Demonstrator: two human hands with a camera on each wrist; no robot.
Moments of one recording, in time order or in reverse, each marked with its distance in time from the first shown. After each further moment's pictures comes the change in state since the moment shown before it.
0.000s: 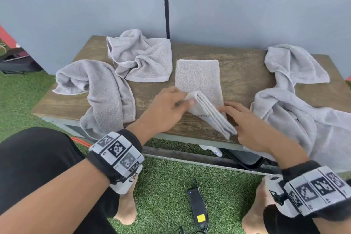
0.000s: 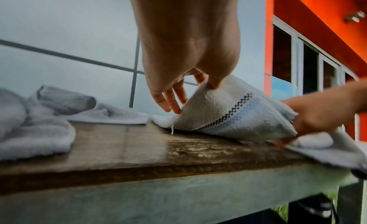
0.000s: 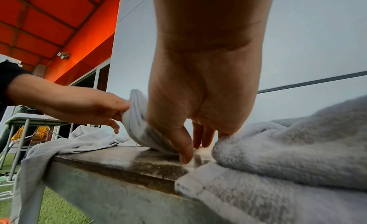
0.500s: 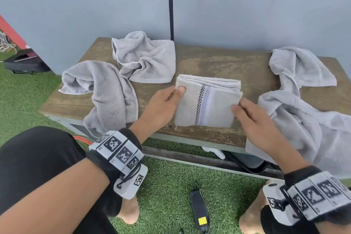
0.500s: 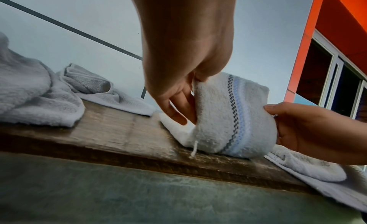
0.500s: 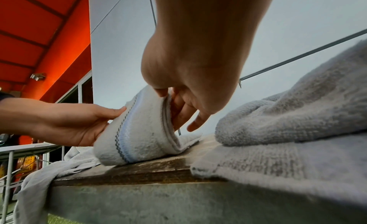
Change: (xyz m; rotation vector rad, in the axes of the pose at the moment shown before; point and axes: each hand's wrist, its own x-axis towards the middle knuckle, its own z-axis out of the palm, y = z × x) left_hand 0.000 0.001 -0.002 -0.343 0.131 -0.264; right_hand -0.005 -0.014 0.002 0.620 0.419 -0.090
